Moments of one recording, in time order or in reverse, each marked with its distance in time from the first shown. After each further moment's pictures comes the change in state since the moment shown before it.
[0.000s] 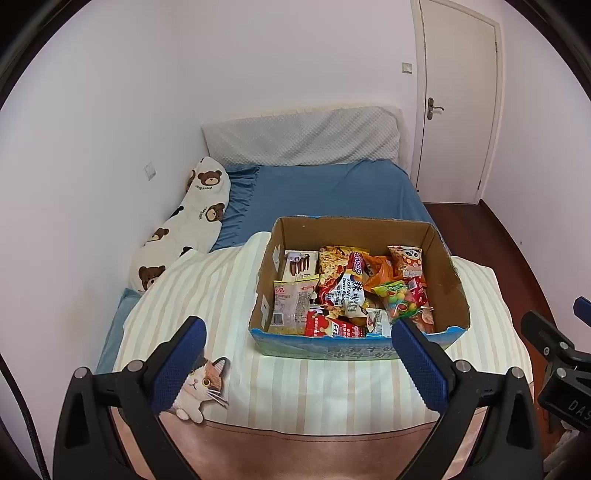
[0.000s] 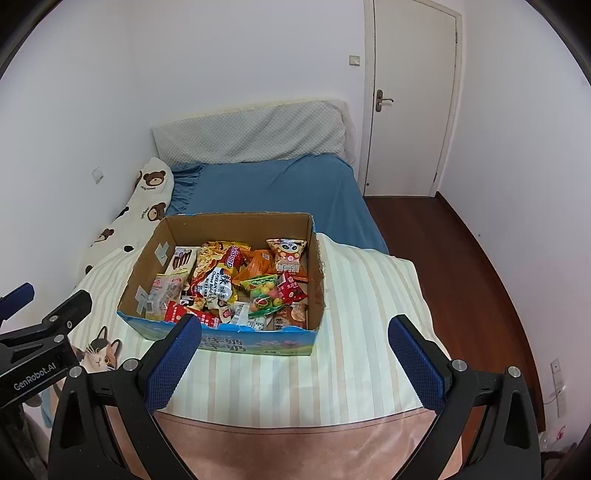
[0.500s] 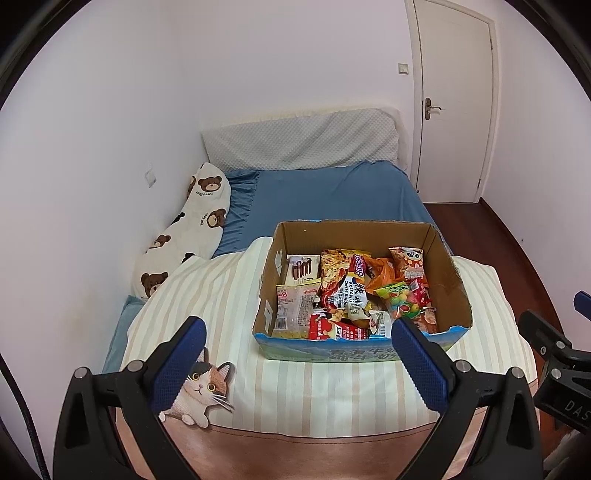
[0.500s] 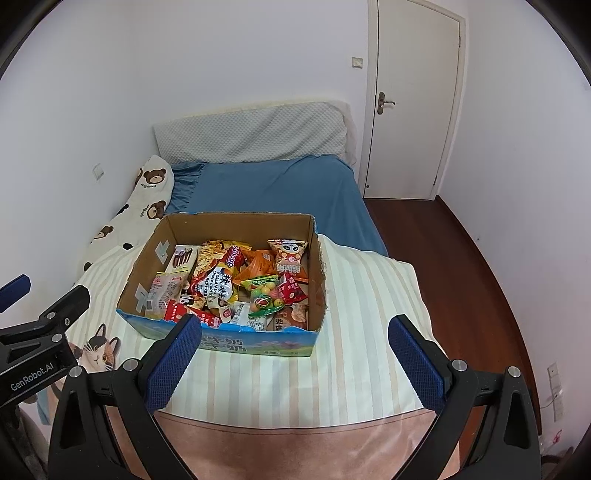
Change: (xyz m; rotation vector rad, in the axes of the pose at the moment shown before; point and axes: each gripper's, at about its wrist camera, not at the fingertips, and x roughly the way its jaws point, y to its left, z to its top) left arm 0.000 0.000 0.001 0.019 -0.012 0.007; right arm -0.001 0.004 0.000 -0.010 -0.003 -0.011
